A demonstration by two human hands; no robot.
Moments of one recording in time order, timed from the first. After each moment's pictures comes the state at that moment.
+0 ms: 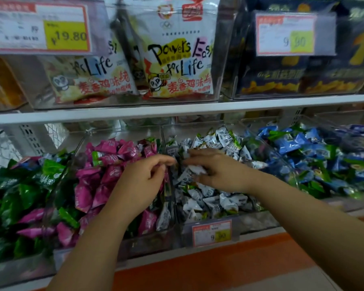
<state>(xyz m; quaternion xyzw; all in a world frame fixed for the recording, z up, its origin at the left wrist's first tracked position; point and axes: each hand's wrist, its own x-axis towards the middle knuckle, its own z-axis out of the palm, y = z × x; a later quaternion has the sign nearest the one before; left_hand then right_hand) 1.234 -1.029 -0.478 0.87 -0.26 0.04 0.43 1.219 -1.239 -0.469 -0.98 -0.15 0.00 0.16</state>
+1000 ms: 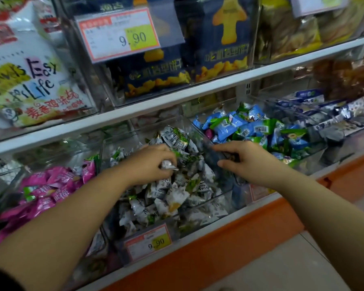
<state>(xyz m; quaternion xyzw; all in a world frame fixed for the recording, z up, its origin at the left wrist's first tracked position) 1.284 -1.176 -0.466 0.86 -0.50 -0.03 0.03 1.124 -1.383 -0.483 -0.94 0.05 -0.14 0.32</state>
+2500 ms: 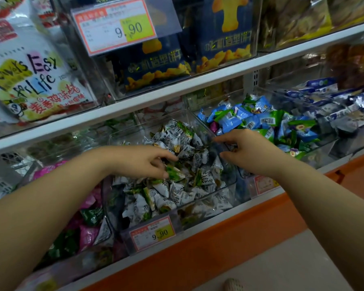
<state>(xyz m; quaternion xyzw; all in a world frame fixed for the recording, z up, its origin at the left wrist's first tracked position) 1.254 -1.161 -0.417 0.86 -0.41 -0.30 0.02 1.129 -1.375 -0.473 -0.95 0.05 -0.15 0.28</state>
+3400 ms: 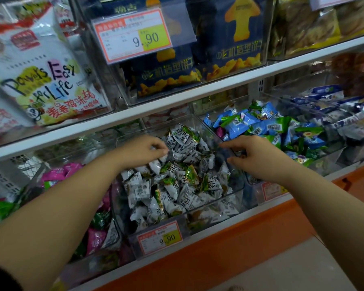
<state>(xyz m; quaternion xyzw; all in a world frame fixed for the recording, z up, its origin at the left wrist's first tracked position) 1.299 -1.157 -0.437 0.91 -0.39 -0.10 0.12 1.129 -1.376 -0.473 -0.95 0.05 -0.14 0.27</state>
